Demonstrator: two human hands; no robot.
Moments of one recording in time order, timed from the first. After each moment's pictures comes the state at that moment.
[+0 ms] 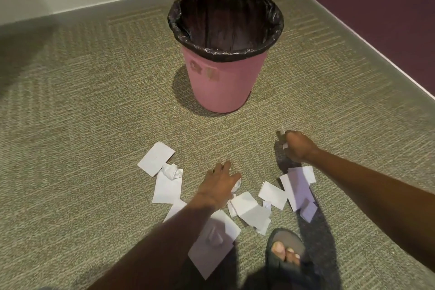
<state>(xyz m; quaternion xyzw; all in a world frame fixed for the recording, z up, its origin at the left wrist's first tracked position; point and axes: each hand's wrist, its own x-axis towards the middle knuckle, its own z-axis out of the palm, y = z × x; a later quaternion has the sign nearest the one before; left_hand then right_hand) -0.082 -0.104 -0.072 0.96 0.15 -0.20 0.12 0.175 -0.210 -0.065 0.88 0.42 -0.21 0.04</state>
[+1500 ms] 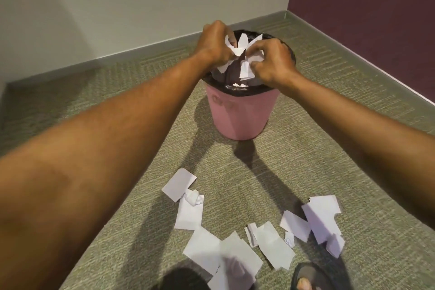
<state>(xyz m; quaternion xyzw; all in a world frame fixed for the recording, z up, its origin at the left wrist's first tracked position) 0.047 0.100 0.195 0.90 0.32 0.21 0.22 0.129 -0.029 0.175 0.84 0.41 -0.02 -0.35</state>
